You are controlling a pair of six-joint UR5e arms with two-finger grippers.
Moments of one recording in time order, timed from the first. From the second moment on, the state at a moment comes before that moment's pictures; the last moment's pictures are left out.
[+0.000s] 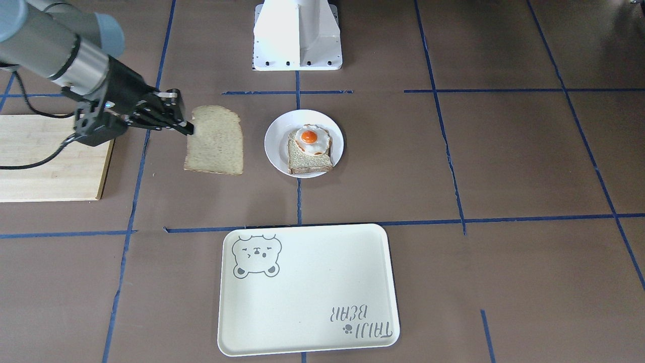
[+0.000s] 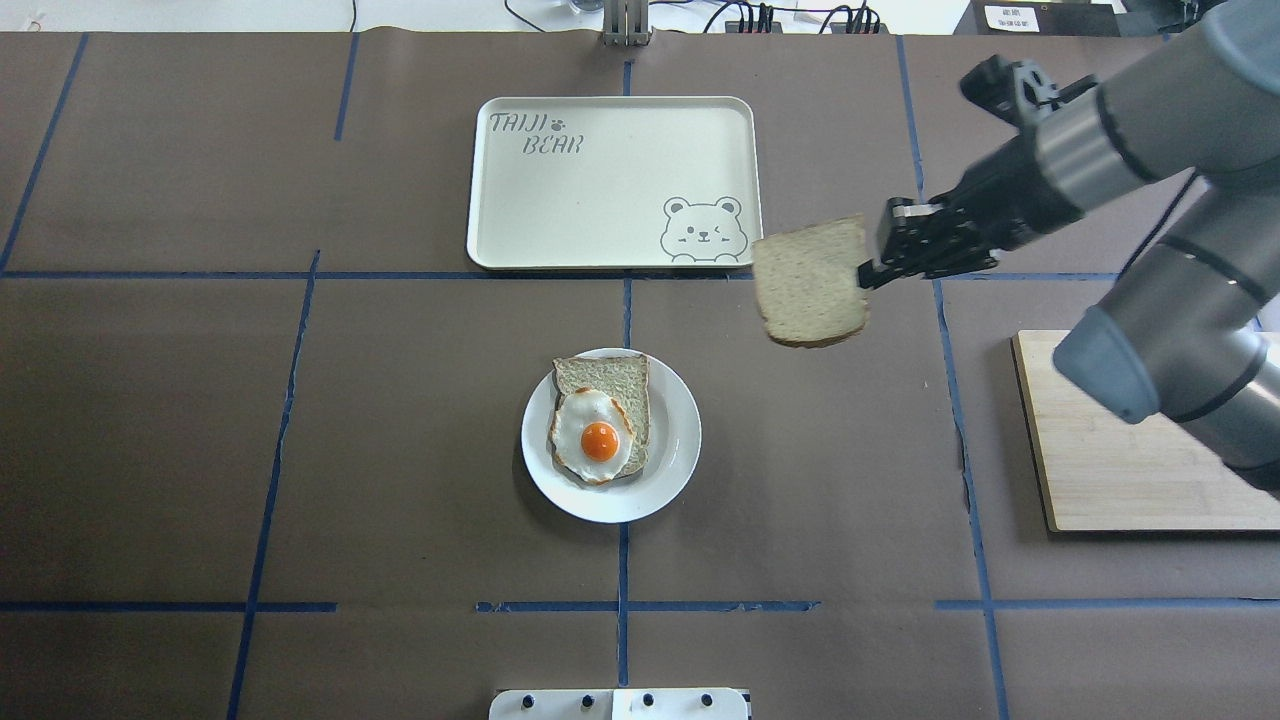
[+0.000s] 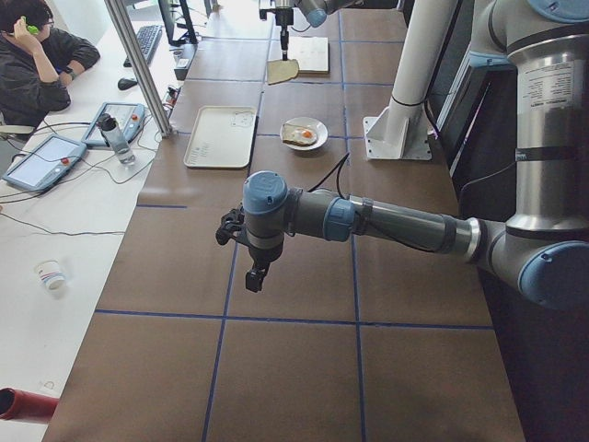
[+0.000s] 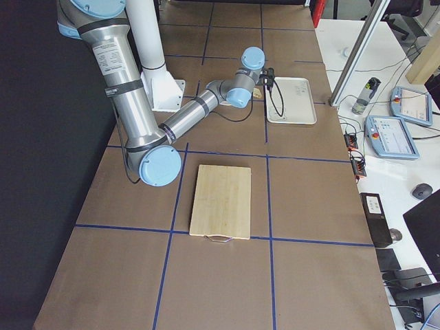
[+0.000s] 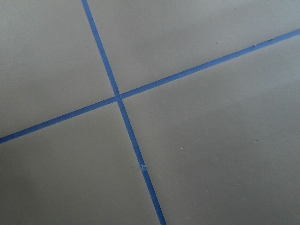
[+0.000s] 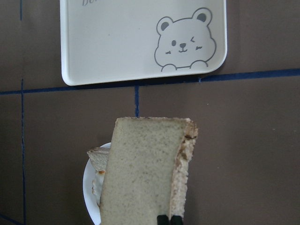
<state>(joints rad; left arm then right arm) -1.53 -1.47 -1.86 -1.55 -2.35 0.20 0.83 -1.18 1.85 -1.07 2.34 1.29</state>
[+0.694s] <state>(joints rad) -1.53 -1.47 -1.86 -1.55 -2.35 0.20 0.57 -1.05 1.79 -1.07 1.99 1.34</state>
